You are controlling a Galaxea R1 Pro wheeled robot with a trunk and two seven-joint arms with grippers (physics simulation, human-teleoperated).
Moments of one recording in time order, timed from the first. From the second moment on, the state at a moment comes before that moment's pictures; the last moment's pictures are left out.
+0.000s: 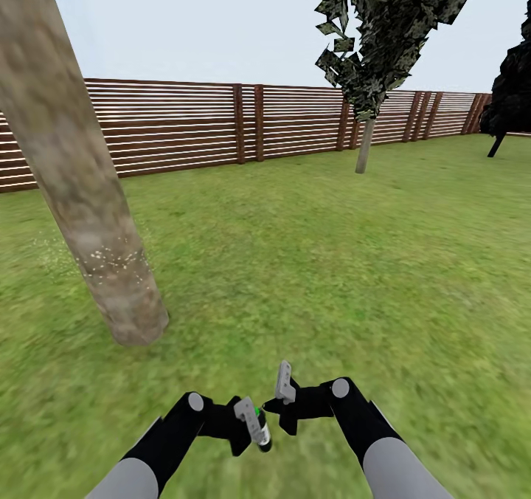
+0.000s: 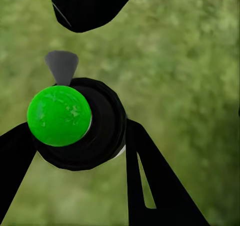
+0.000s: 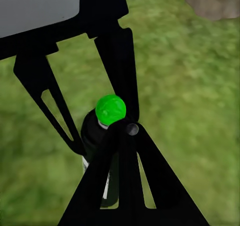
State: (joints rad) left arm -0.55 -0.11 -0.15 -0.62 -0.66 0.04 -0.88; right arm -0.62 0.17 -0.15 -0.59 0.87 -0.27 1.04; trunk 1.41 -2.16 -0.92
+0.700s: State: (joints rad) left arm -0.55 -0.11 -0.15 -0.62 -0.60 0.01 -0.89; right arm -0.62 0.17 -0.15 -0.59 0.87 -0.27 1.04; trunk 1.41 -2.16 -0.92
